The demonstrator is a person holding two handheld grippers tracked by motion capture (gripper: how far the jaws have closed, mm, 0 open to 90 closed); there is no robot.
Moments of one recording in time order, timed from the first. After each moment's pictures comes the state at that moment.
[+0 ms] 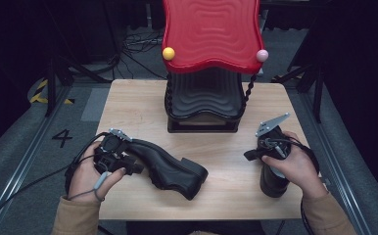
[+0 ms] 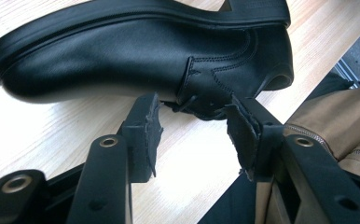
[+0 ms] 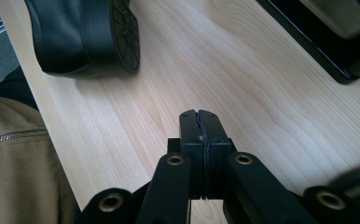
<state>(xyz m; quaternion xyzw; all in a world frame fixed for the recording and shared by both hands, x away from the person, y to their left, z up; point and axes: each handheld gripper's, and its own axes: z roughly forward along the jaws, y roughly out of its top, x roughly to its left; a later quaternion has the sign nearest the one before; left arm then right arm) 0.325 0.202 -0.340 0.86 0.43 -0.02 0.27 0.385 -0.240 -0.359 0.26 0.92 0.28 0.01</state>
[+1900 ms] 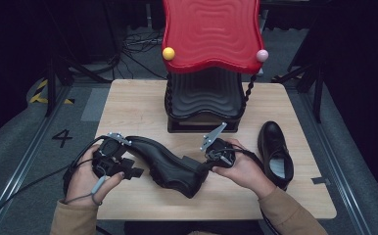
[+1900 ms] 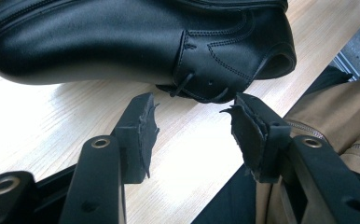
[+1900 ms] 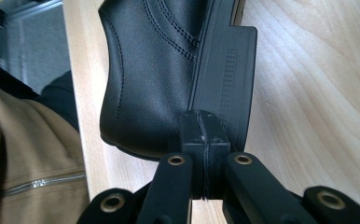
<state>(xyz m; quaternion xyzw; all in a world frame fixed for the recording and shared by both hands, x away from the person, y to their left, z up) 0.319 0.202 -0.342 0.87 0.42 -0.02 0.27 0.384 -0.115 -0.397 0.15 0.95 0.28 -0.07</state>
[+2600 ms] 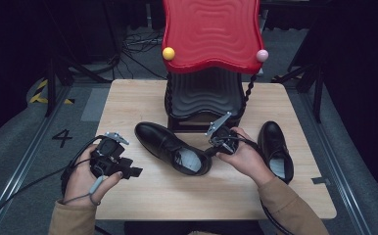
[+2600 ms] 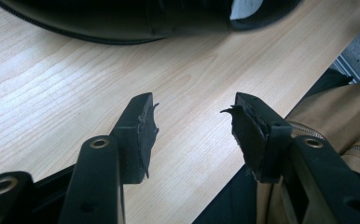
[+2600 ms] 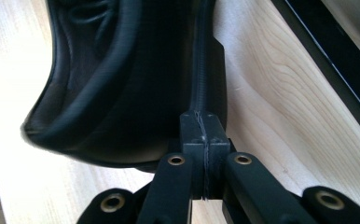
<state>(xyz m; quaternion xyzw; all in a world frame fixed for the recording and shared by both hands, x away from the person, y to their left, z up) 0.319 0.206 -0.340 0.86 0.43 -0.02 0.27 0.420 -0.129 -0.399 0.20 0.95 0.26 0.01</state>
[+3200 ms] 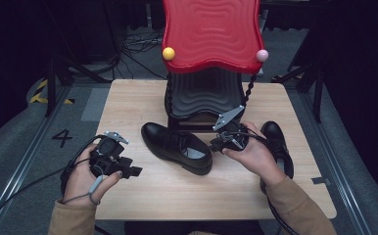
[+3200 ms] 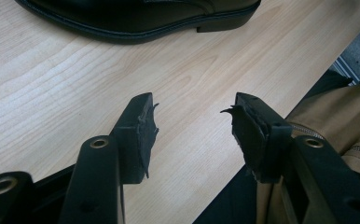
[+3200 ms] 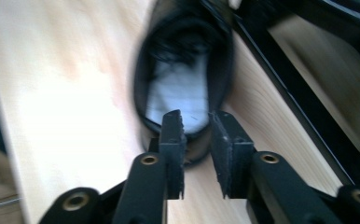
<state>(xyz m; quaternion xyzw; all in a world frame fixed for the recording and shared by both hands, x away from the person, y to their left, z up) 0.319 0.207 -0.340 0.86 0.43 -0.02 0.27 0.404 -0.139 -0.353 0.19 0.94 0.29 0.05</state>
